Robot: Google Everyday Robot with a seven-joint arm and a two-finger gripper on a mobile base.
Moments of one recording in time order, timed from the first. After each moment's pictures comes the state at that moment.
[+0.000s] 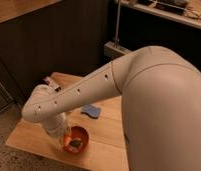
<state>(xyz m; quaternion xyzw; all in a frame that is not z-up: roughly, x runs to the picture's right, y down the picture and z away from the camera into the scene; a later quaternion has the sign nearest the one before) -0.164 0.217 0.657 -0.33 0.15 0.24 0.90</state>
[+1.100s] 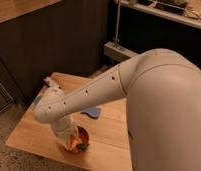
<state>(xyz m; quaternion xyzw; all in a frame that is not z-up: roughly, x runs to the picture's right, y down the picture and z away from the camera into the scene) -0.136 0.231 0.672 -0.34 0.17 0.26 0.89</state>
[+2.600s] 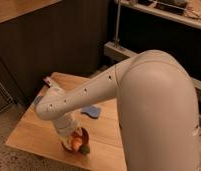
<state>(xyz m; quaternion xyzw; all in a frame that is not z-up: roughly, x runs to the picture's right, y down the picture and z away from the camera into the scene) -0.130 0.232 0.690 -0.34 0.20 0.27 0.88</state>
